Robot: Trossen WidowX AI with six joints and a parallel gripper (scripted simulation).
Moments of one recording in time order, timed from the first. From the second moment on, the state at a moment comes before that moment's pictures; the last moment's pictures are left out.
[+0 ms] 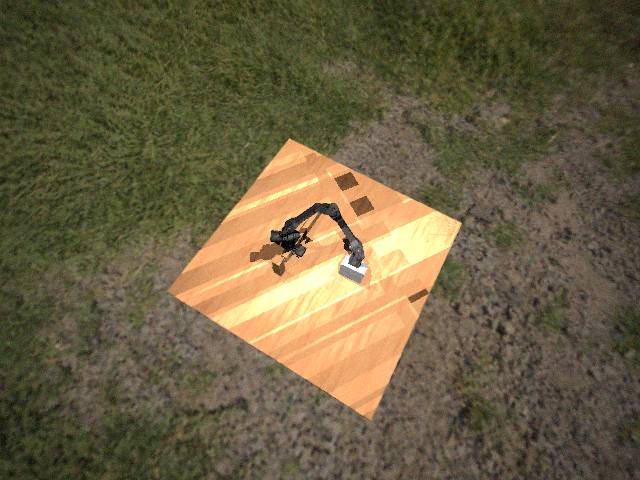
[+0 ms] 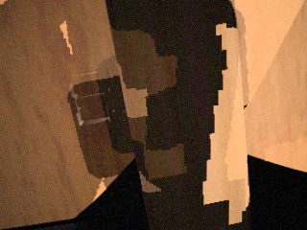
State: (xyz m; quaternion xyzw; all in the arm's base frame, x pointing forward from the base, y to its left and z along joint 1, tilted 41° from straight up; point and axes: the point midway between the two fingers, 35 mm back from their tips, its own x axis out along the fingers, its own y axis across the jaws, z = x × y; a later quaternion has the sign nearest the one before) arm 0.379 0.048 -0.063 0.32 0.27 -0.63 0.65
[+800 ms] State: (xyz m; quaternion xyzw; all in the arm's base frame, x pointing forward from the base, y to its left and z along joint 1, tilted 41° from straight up) arm 0.380 0.049 -0.065 0.32 0.27 -0.63 0.65
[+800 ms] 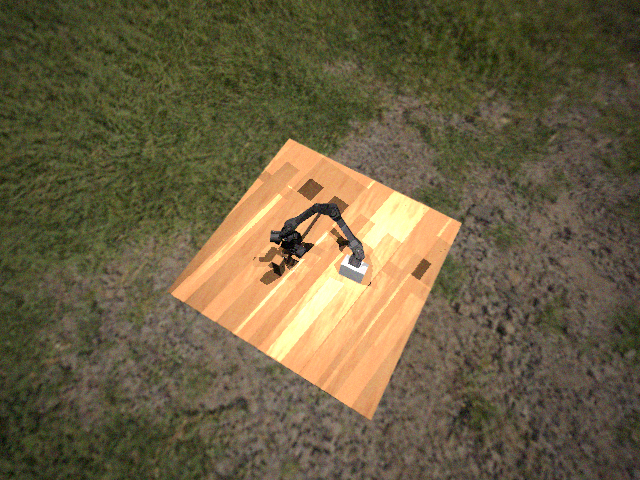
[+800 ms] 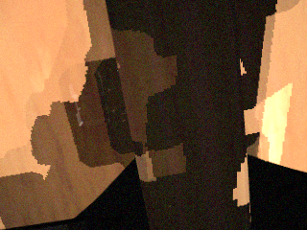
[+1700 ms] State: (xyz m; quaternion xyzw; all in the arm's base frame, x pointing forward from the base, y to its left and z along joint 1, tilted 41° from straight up) arm 0.379 0.051 -0.067 0.32 0.27 -0.63 0.65
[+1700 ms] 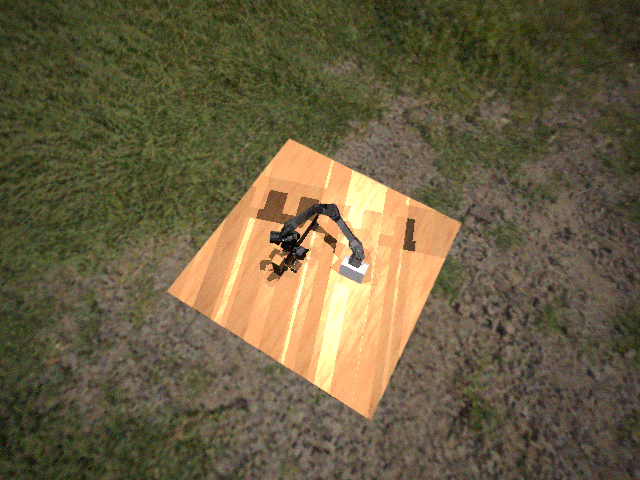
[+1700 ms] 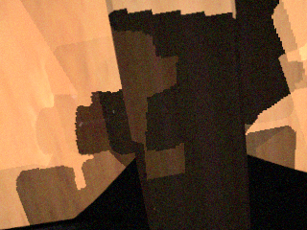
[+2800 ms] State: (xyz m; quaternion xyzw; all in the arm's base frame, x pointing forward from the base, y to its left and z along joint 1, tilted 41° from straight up) arm 0.380 0.054 -0.069 0.32 0.27 -0.63 0.65
